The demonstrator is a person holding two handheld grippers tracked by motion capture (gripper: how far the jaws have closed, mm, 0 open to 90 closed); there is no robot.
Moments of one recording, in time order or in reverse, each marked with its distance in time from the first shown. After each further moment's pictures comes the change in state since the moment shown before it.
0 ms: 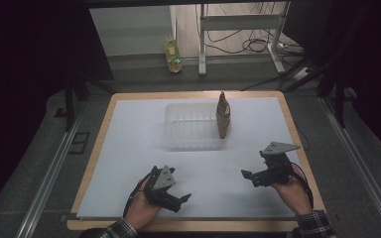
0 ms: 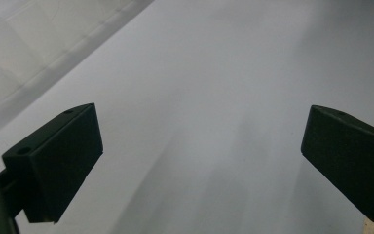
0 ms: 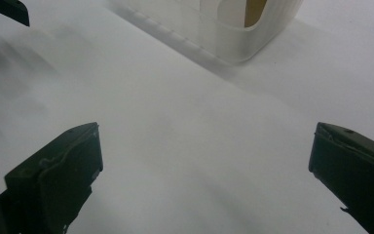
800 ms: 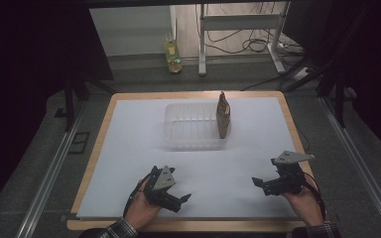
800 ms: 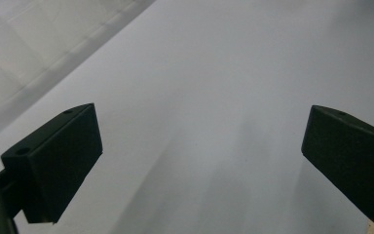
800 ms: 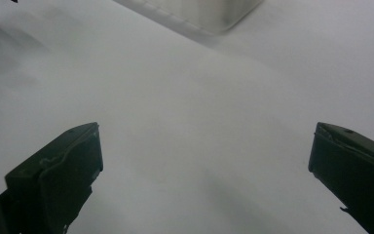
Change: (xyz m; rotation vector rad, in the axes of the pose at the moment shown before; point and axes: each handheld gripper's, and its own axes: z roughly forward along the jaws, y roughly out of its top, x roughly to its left) left arm 0.000 0.000 0.000 -0.003 0.005 0.006; right arm -0.006 -0.031 -0.022 0.005 -0.033 0.037
